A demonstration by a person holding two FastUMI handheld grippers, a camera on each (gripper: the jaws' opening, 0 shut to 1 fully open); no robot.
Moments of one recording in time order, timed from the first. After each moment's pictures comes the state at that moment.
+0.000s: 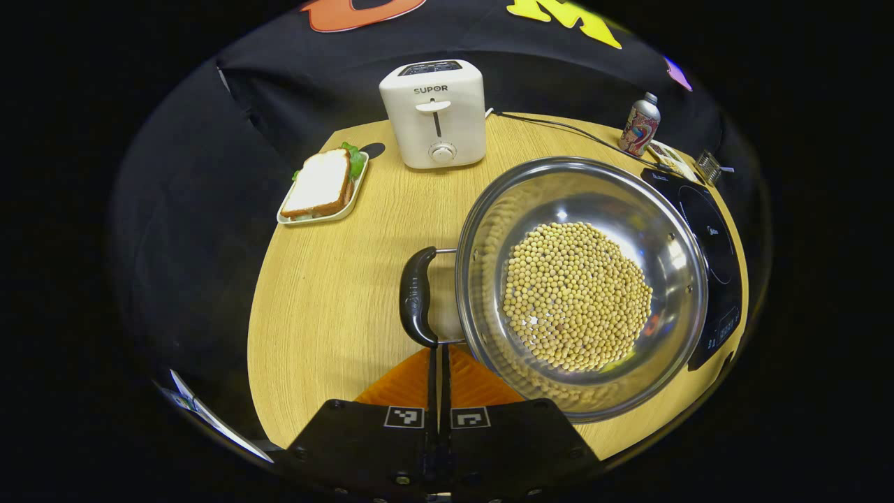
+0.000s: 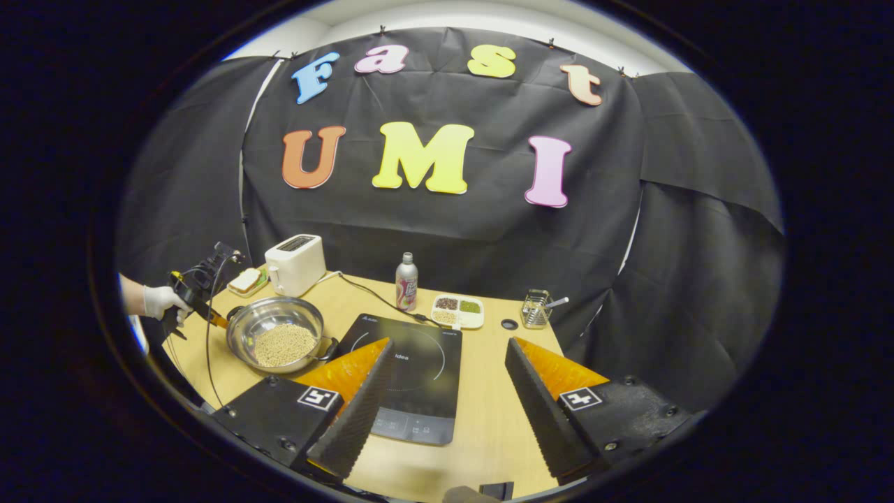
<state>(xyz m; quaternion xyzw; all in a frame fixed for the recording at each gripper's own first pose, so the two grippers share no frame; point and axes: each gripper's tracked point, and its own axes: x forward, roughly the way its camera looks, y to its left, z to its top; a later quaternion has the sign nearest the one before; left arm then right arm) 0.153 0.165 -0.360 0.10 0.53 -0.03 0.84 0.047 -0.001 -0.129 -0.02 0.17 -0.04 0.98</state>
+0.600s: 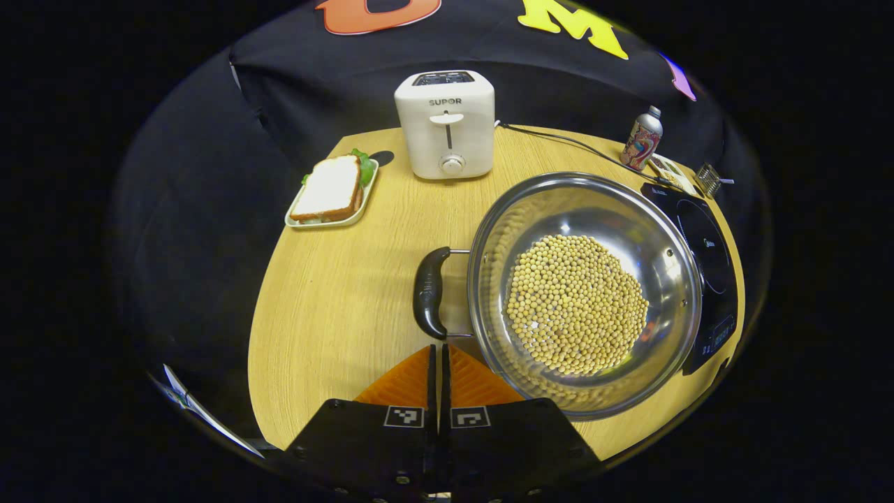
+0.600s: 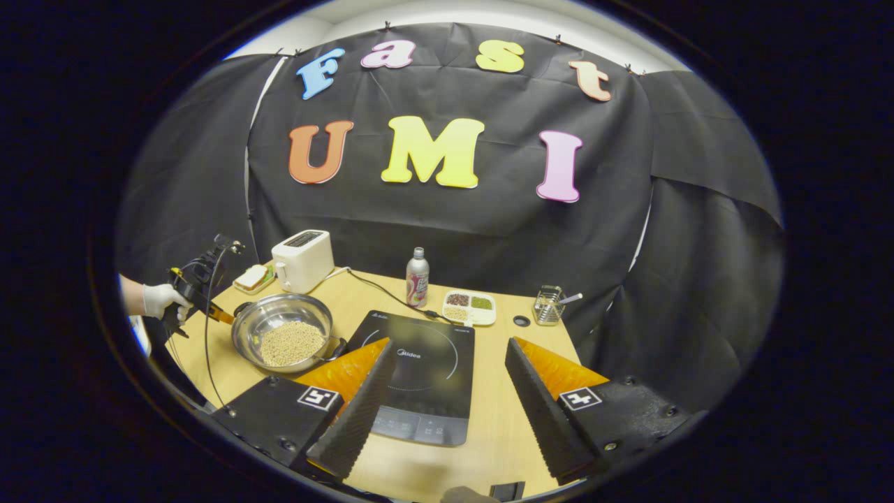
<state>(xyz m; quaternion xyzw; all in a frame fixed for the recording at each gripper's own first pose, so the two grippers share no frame) 0.151 0.175 -0.346 0.08 0.50 -0.02 0.86 0.060 0.021 -0.145 -0.02 0.18 -0.02 0.98</state>
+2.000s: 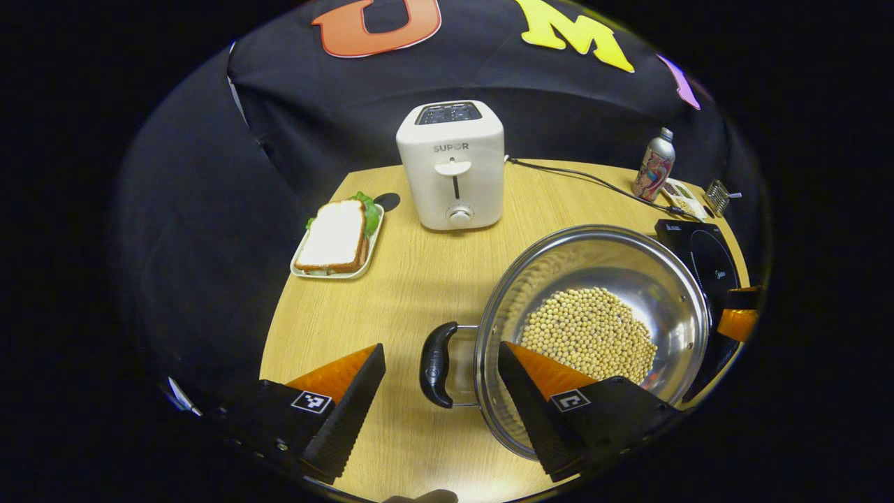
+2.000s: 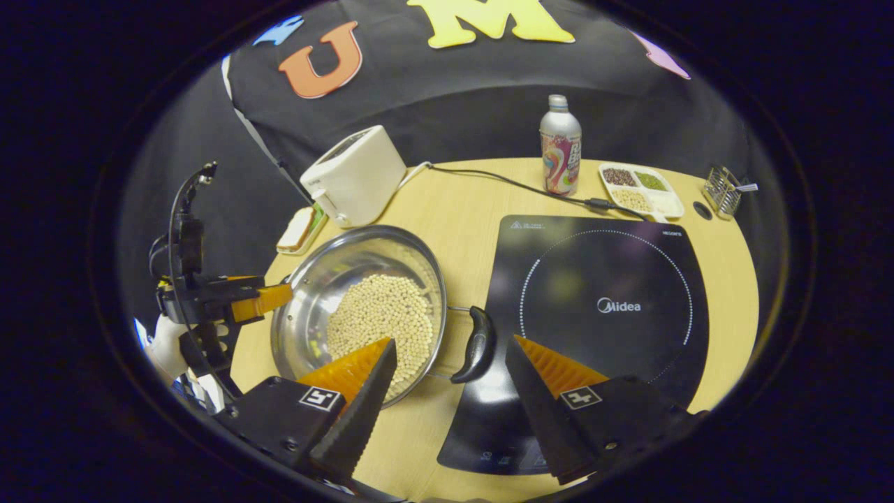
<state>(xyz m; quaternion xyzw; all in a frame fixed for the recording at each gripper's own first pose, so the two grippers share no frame) 0.210 0.169 -0.338 0.09 0.46 -0.01 0.88 0.219 0.235 -0.325 0.12 0.44 0.11 0.88</state>
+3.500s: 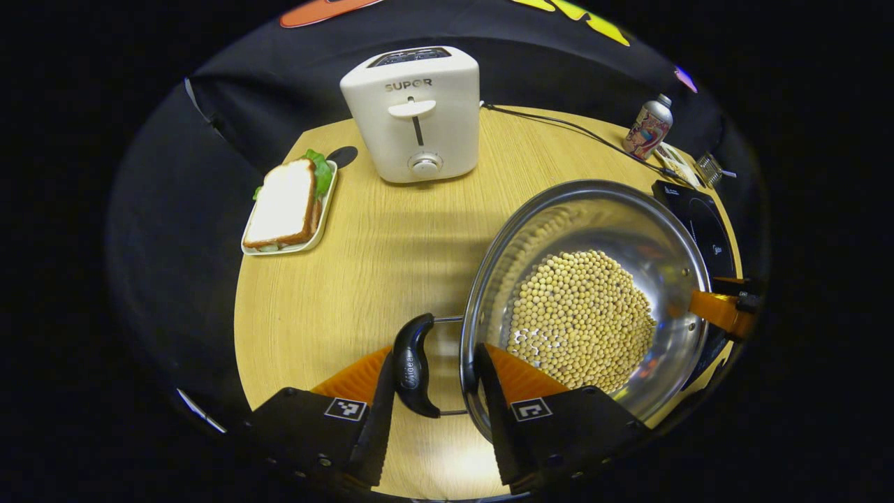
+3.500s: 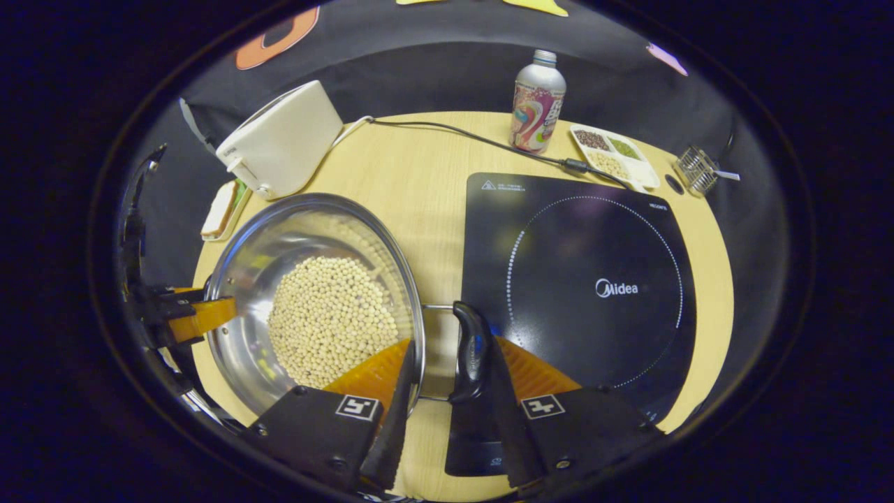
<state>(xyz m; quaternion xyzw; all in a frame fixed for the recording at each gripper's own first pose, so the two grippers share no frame) 0.206 0.154 -0.371 0.10 0.56 -0.07 0.82 0.234 0.238 -0.355 0.08 0.53 -0.01 0.84</state>
